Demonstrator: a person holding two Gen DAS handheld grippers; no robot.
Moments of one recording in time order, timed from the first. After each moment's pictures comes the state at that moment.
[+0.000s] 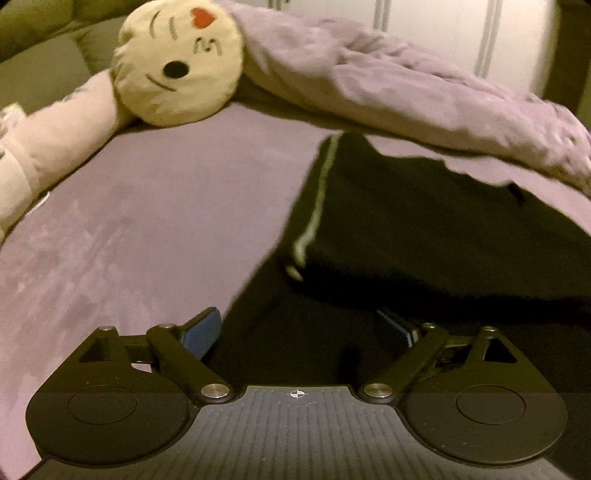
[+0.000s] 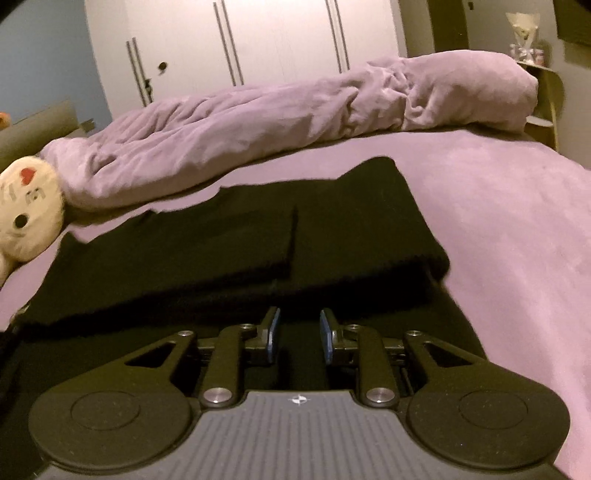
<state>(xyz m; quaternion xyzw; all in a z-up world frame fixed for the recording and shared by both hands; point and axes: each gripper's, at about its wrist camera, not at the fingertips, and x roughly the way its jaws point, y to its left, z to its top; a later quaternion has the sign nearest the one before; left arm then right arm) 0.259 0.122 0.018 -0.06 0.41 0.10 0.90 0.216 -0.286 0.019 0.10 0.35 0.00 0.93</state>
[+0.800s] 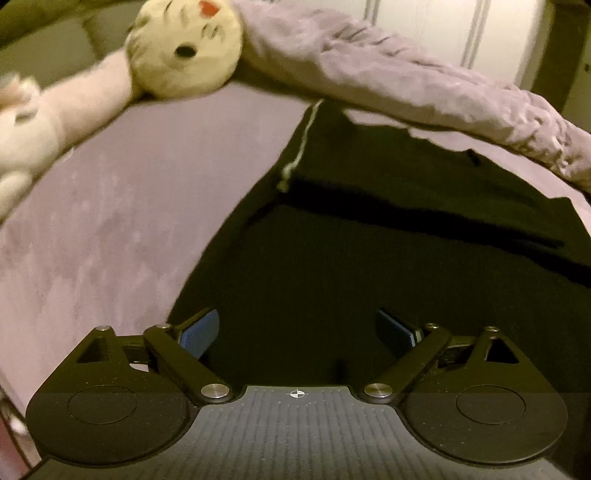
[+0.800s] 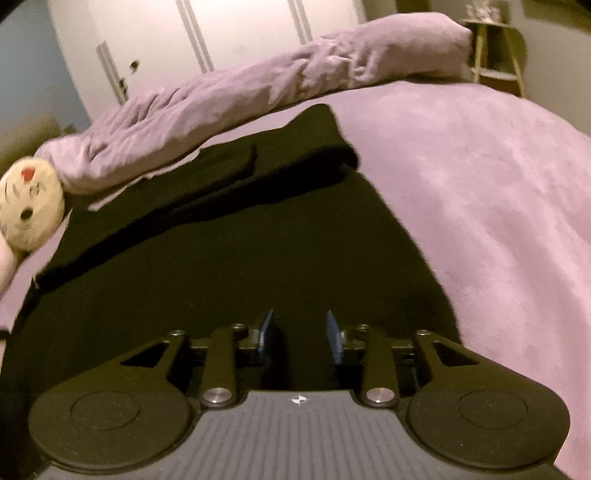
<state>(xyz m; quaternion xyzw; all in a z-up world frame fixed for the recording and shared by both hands) 0.169 0.109 0.029 -0.10 0.43 0.08 0.89 0.097 -0.313 0.014 0.15 0.38 -0.04 0.91</state>
